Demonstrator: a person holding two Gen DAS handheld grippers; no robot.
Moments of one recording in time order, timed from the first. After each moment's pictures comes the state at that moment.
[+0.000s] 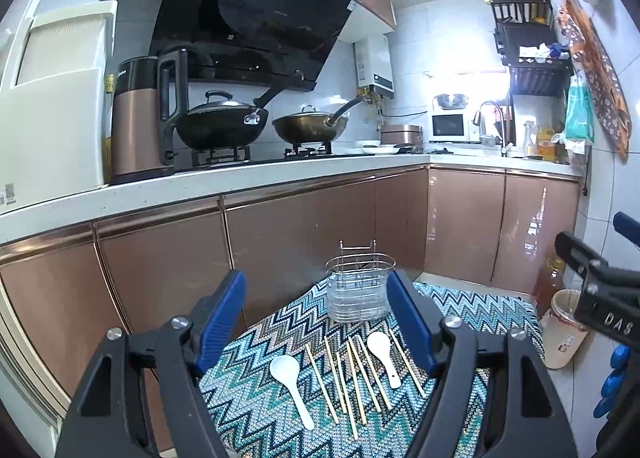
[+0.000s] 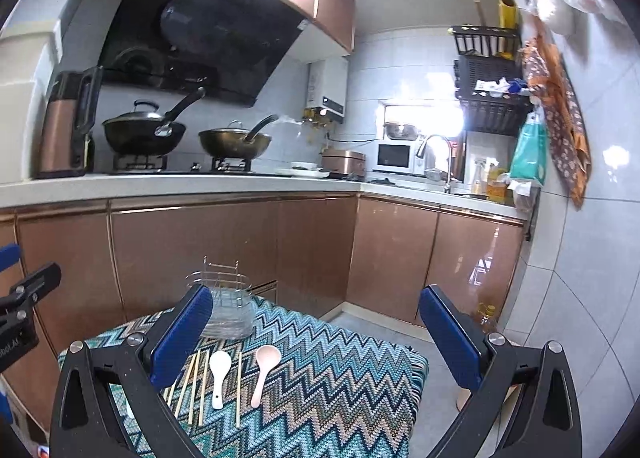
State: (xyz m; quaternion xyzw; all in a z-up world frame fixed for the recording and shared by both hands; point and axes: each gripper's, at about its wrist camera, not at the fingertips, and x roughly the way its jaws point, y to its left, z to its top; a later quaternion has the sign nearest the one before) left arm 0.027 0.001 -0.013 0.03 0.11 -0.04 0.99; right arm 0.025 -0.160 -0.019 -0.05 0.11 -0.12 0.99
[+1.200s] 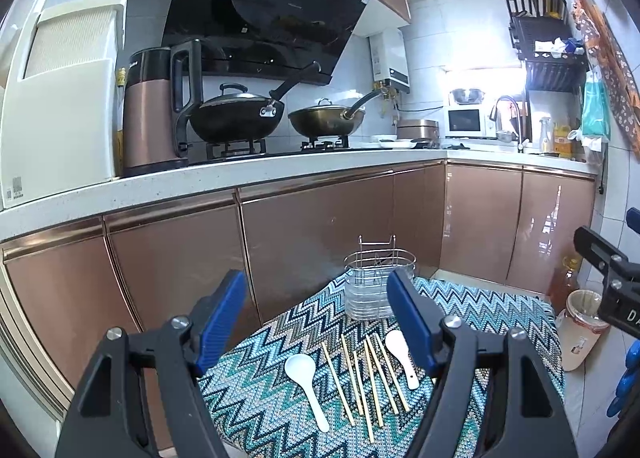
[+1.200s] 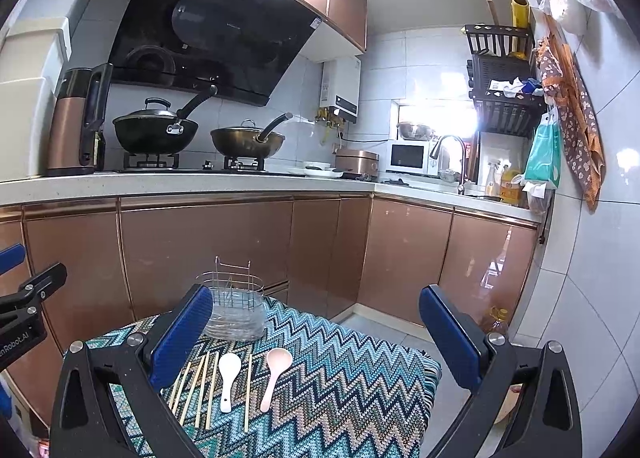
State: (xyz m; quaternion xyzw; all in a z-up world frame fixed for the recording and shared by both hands) left arm 0.043 0.009 -0.019 0.03 0.12 -0.01 0.99; right arm 0.034 -0.163 -0.019 -0.05 0.11 -0.10 0.99
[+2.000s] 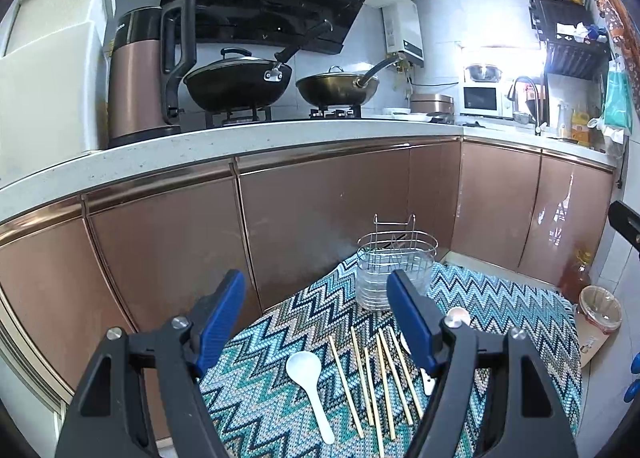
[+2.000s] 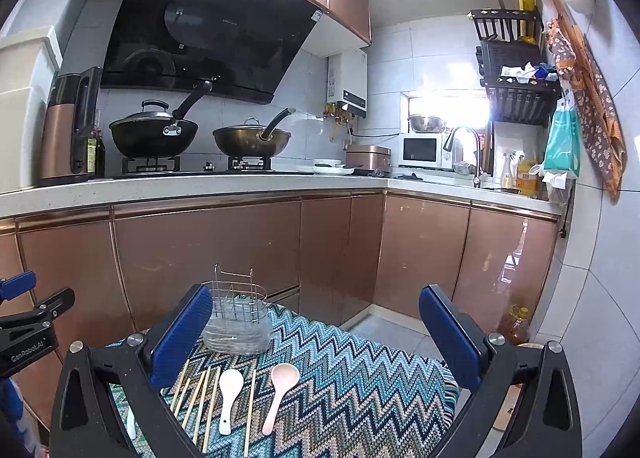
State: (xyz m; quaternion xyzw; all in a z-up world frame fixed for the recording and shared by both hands) left arm 0.108 0.014 -0.038 0.02 0.17 0.00 0.99; right arm 0.085 -0.190 -0.021 -0.03 0.11 -0.07 0.99
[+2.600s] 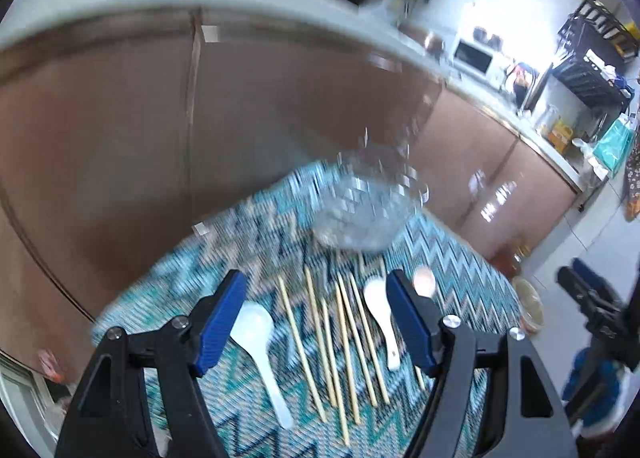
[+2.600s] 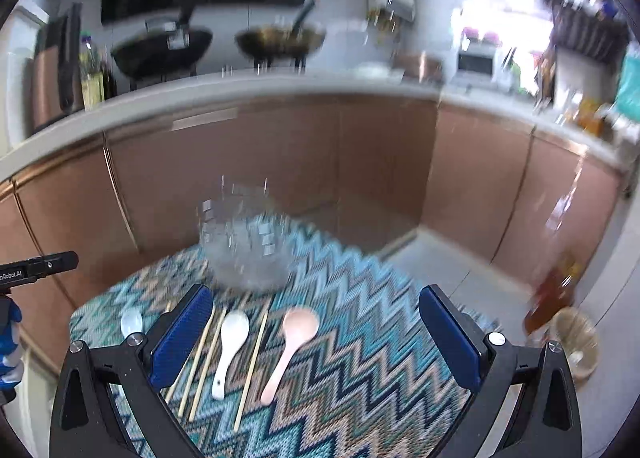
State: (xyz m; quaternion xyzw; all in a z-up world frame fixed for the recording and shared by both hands) left arm 0.229 0.071 -0.094 -0.12 0.39 -0.13 0.91; right arm 0.206 -0.233 -0.083 0.00 0.31 0.03 0.95
